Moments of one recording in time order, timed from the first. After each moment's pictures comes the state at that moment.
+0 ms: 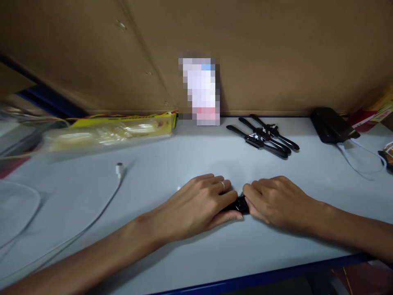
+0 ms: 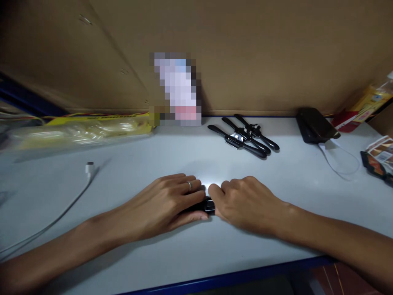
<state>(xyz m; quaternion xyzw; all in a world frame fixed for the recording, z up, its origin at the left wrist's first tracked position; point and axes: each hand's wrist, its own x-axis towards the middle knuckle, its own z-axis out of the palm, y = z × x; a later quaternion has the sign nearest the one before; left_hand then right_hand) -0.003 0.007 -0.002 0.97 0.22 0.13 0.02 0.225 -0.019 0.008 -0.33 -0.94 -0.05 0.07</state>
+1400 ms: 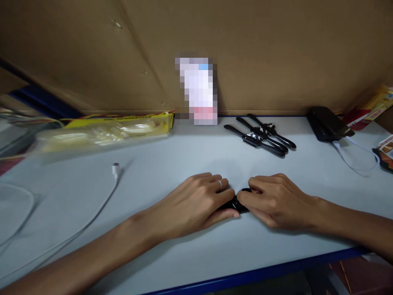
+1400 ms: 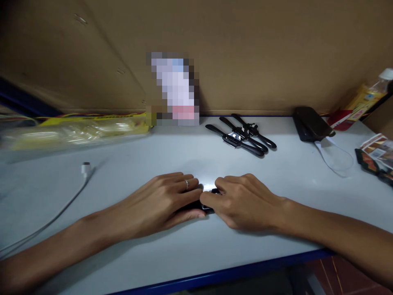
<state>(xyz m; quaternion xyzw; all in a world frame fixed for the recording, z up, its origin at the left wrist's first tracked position) -0.004 0.008 0.002 0.97 0.21 0.12 0.02 0.230 -0.020 0.012 -0.29 -0.95 0.02 0.15</state>
